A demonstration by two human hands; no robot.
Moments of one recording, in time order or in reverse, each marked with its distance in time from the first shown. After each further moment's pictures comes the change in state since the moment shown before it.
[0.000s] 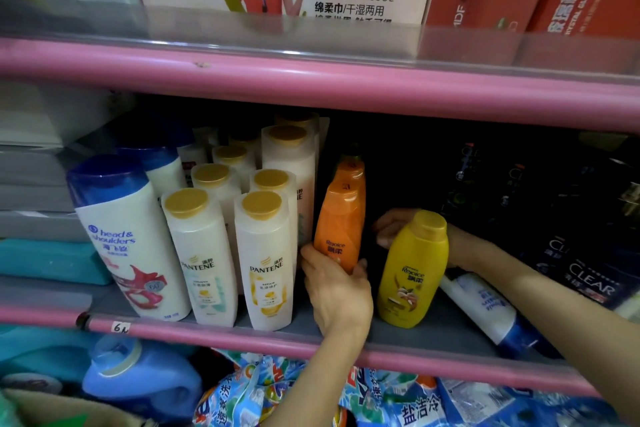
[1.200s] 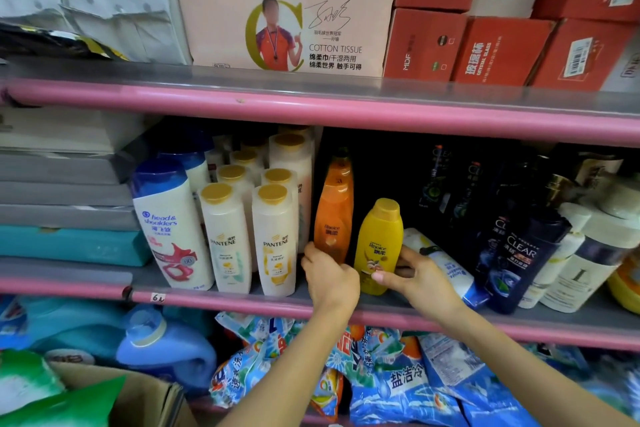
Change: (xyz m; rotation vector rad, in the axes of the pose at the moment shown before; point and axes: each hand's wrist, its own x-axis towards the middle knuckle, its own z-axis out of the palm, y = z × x) left_hand -0.032 0.009 -0.031 0.055 -0.143 -0.057; right_hand -0.079 0.024 0.067 0.335 0.334 0.050
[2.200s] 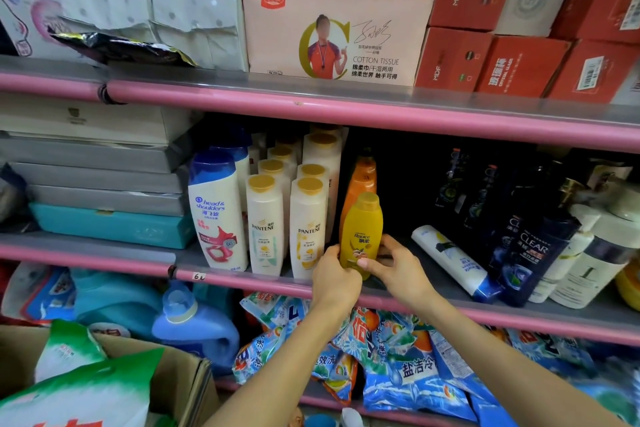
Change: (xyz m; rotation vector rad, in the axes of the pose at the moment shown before) left_hand -0.017 -0.021 -0.048 -0.088 -0.200 0.140; right_hand 0.003 -0.019 0.055 -0.020 -0.006 -0.081
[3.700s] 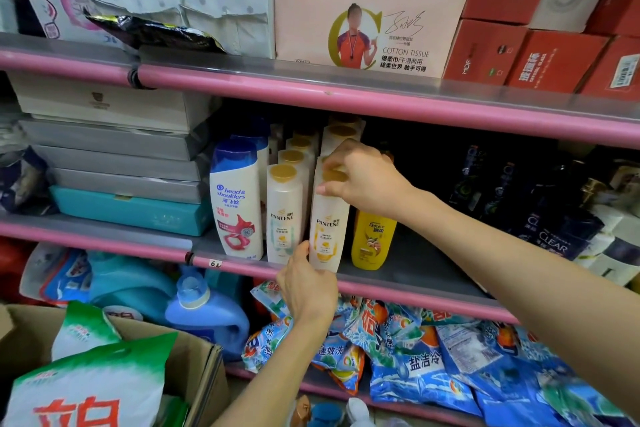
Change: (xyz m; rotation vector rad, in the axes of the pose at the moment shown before) left_hand -0.012 -0.027 -0.037 0.099 0.383 -0.096; right_hand 0.046 -0.169 0.009 -0.809 -0.089 -0.403
